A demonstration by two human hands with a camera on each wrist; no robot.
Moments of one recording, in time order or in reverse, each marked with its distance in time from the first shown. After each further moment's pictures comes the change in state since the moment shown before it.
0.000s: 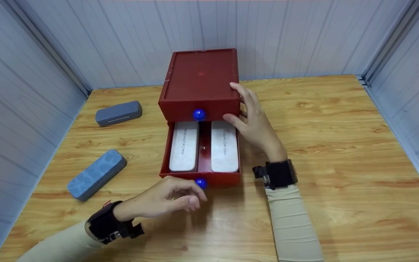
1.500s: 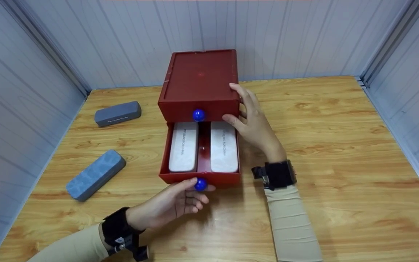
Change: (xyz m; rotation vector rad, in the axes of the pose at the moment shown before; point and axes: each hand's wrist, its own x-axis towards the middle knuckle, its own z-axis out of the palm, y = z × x) left_hand 0.007 -0.014 0.033 -1.002 0.201 -0.423; right_hand -0.002 -0.001 -0.001 -0.002 -0.003 0.011
